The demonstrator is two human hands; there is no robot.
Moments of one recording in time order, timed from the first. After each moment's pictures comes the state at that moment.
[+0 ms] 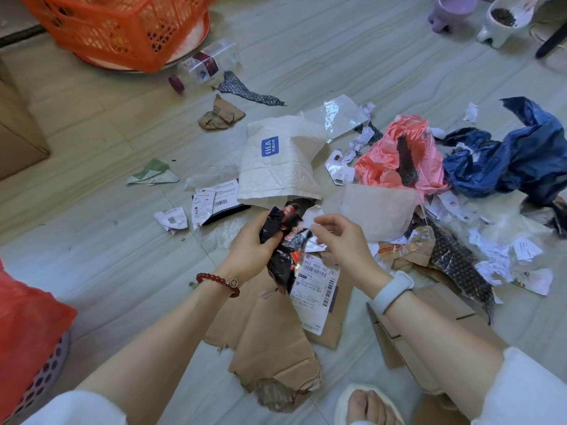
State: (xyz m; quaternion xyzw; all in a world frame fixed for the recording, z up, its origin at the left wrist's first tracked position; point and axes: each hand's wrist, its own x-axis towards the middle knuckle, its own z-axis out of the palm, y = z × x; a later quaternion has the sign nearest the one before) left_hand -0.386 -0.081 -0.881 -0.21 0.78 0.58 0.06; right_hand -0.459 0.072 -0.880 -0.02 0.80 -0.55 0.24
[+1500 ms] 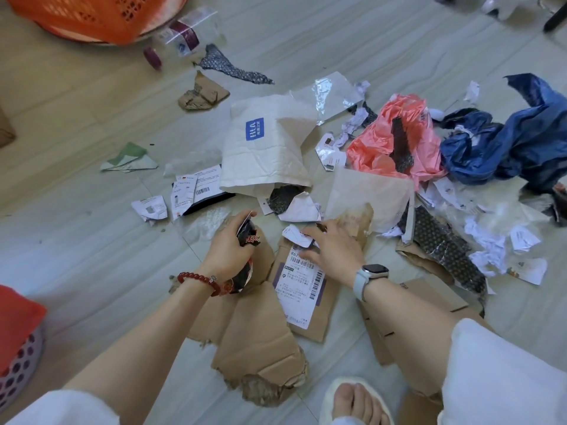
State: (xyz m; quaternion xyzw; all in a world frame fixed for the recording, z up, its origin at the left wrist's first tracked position) left_hand -0.382 -0.086 -0.924 -0.24 0.82 0.51 0.10; right_hand -0.470 0.103 -0.942 -0.25 0.94 -0.08 0.24
